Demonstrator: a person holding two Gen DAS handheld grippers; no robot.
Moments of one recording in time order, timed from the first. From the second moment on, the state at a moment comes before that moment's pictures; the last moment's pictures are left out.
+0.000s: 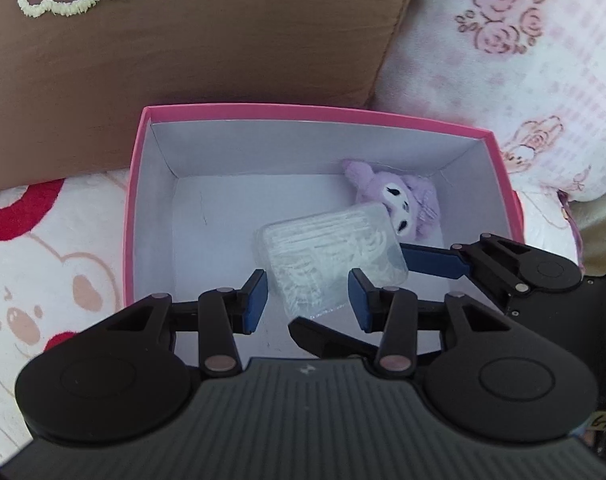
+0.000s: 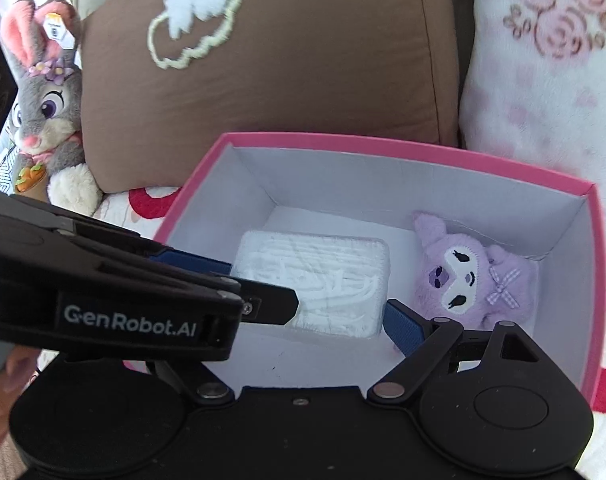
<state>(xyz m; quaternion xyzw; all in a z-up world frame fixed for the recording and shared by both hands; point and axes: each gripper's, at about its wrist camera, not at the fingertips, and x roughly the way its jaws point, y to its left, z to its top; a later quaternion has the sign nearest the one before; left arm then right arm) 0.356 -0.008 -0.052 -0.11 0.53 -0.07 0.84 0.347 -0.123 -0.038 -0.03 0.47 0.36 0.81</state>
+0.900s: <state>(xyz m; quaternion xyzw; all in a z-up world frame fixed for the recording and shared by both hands) 0.387 -0.003 -0.105 -0.11 0.53 -0.04 0.84 0.384 -0.102 -0.082 -0.07 0.55 0.31 0.77</state>
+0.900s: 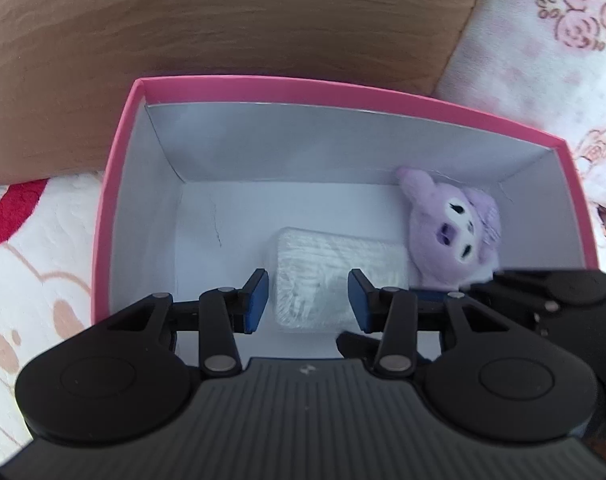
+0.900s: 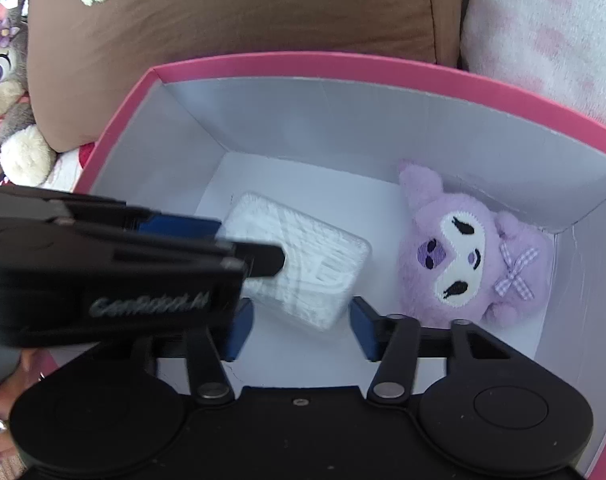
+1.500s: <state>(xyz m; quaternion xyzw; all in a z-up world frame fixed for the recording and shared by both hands) 0.378 -0.013 -0.106 -0.13 0.52 -0.04 0.84 0.368 -0.117 -0.067 -0.13 0.50 0.29 0.81</state>
